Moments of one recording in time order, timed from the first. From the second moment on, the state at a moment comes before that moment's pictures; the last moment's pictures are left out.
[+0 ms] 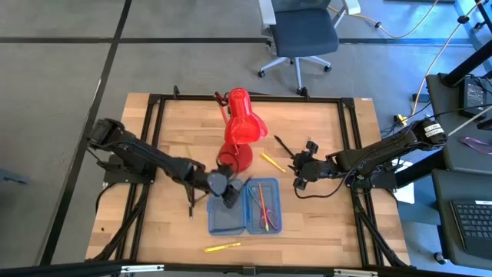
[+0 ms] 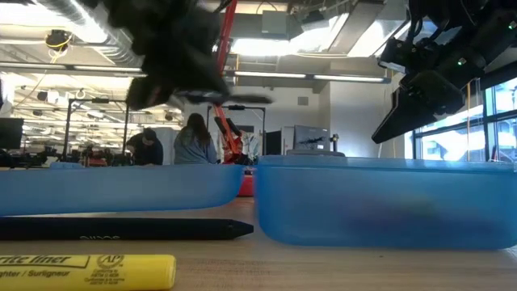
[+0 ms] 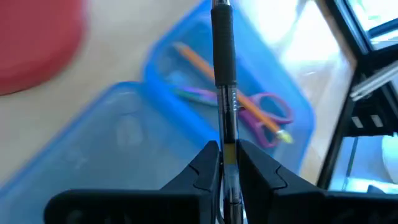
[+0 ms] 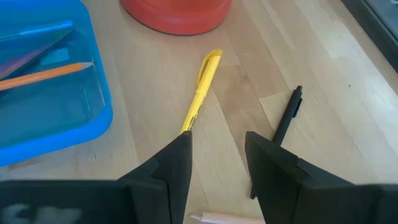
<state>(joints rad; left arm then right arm) -0.32 1.56 0.93 -0.14 -0.19 -1.11 0.26 1.20 0.54 -0.24 0.55 0.33</state>
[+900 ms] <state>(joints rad) -0.37 2.08 1.44 -0.32 -0.27 -1.32 0.22 1.20 0.54 -0.24 0.49 0.07</state>
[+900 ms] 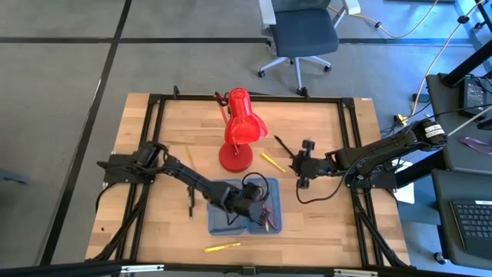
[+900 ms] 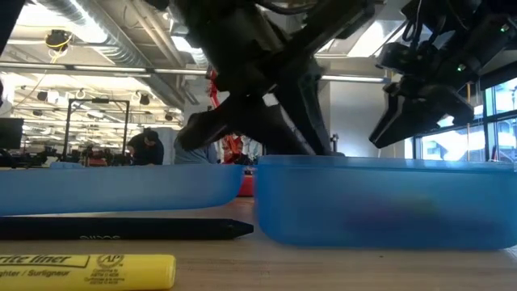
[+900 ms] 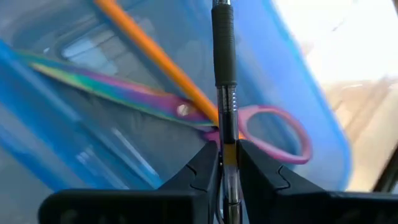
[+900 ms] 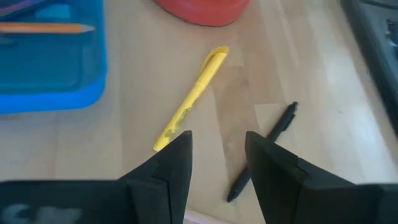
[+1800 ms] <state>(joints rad) -0.36 1.93 1.44 -0.55 -0.38 -1.37 0.22 1.20 0.54 -0.30 0.39 0.07</state>
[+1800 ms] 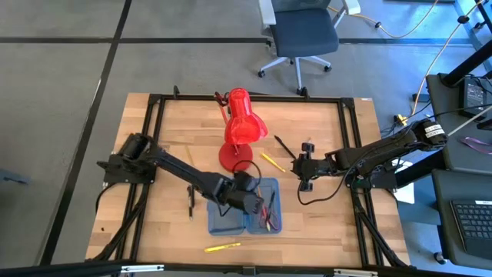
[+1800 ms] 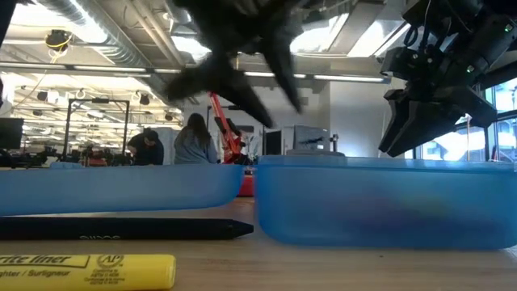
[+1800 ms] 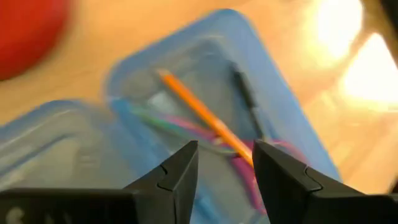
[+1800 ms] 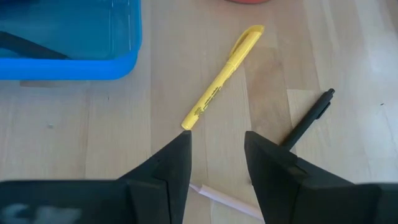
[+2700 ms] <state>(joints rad) -0.64 1.87 1.32 -1.34 -0.13 -2.28 0.22 1.20 0.54 -0.30 0.39 0.07</state>
